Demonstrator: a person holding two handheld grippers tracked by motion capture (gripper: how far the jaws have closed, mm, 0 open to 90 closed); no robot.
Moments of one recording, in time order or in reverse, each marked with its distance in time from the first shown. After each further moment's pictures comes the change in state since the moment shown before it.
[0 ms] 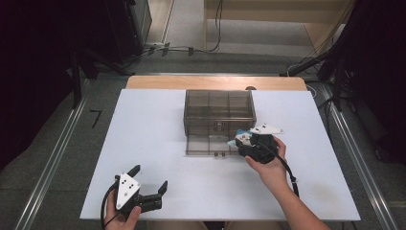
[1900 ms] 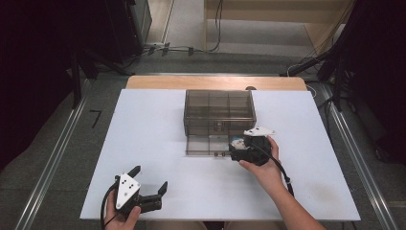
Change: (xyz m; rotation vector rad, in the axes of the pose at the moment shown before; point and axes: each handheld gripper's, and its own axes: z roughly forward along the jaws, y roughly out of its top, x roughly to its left) left arm 0.000 -0.001 0.000 0.011 -0.009 -0.003; right arm 0.009 -0.006 0.014 0.044 0.009 0.003
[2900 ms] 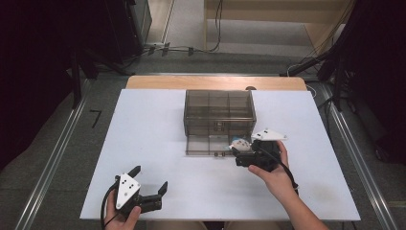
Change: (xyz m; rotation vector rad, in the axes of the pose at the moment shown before) left arm 0.000 0.000 0.000 0.001 -0.002 -0.003; right arm -0.002 -0.002 -0.036 -0.062 0.030 -0.017
